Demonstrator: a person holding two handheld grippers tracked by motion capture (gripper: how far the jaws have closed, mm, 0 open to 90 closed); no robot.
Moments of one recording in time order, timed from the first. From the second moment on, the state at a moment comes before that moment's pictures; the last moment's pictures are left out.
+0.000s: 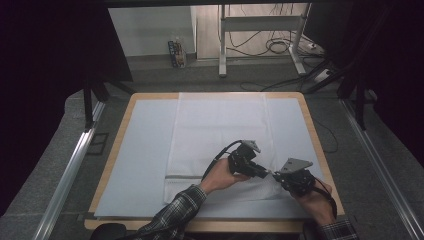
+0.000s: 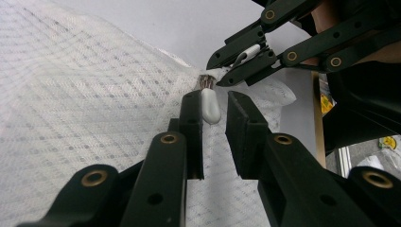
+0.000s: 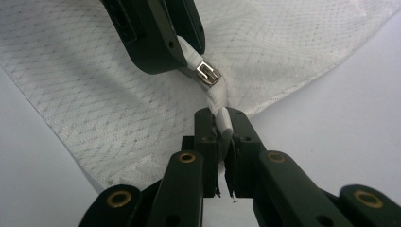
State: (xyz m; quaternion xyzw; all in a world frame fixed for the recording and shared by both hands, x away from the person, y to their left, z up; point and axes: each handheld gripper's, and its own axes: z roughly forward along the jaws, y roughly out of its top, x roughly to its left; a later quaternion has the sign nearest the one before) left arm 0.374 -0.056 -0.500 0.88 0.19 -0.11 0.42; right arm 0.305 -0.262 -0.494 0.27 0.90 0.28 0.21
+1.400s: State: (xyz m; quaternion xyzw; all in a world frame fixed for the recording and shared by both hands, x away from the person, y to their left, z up) left arm 0.376 -0.052 -0.501 0.87 0.20 -0.13 0.43; right arm 0.313 -0.263 -0.495 0.25 0.89 0.31 0.21
